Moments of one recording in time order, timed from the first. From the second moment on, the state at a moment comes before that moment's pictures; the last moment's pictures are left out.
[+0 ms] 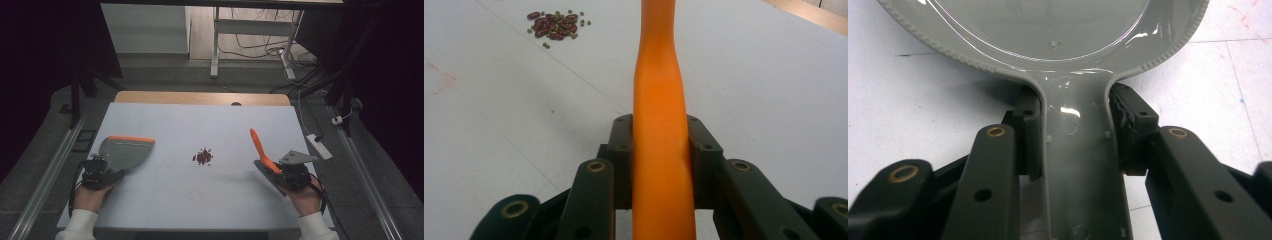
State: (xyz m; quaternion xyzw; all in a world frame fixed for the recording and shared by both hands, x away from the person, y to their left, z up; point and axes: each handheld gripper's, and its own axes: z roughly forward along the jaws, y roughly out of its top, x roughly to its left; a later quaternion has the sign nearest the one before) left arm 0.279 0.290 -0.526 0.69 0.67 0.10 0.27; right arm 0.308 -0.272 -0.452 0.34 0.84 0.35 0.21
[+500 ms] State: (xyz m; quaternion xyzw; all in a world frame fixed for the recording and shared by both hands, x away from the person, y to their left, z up) left arm 0.278 0.296 -0.525 0.69 0.66 0.10 0.29; right arm 0.308 -0.271 -0.452 0.34 0.84 0.35 0.21
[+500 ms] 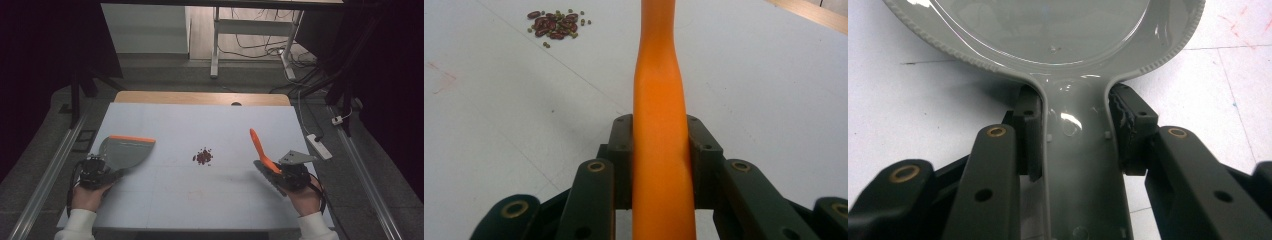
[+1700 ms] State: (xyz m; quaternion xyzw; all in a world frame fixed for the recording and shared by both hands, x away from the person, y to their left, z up) left arm 0.276 0.316 -0.515 0.70 0.58 0.11 0.40; right arm 0.309 -0.271 -0.452 0.34 0.84 0.36 0.22
